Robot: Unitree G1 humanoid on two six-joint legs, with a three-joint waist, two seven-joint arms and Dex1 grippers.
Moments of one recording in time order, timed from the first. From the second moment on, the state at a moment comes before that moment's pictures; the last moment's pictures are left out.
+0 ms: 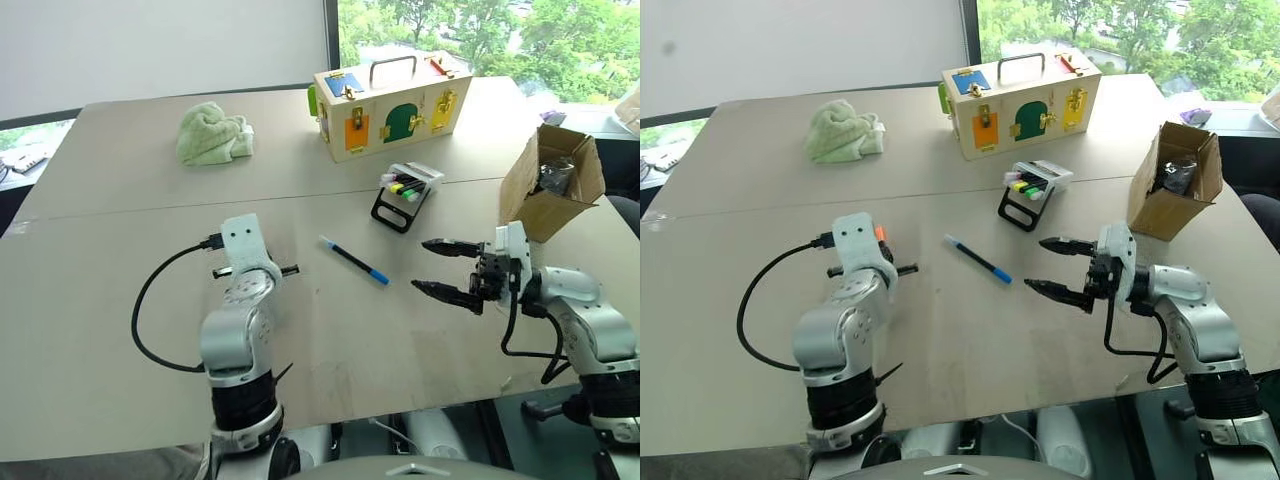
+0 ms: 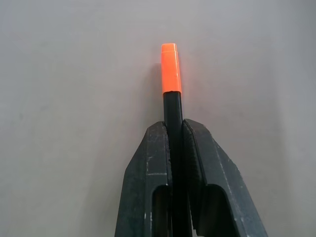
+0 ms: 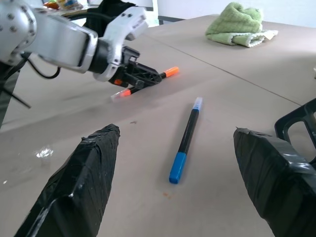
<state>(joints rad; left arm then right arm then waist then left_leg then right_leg) -0.25 -0.05 0.22 -0.47 -0.10 1.00 0.18 -0.27 -0.53 -0.01 -0.12 0.52 0.30 1.10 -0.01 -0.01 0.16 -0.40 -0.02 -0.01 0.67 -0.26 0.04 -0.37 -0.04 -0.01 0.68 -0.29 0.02</state>
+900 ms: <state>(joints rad) -0.14 0.29 0.06 -0.46 -0.63 0.58 -0.71 -0.57 -0.25 0.03 -0.20 0.83 0.90 0.71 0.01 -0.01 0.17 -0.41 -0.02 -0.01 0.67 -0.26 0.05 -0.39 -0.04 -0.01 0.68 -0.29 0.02</state>
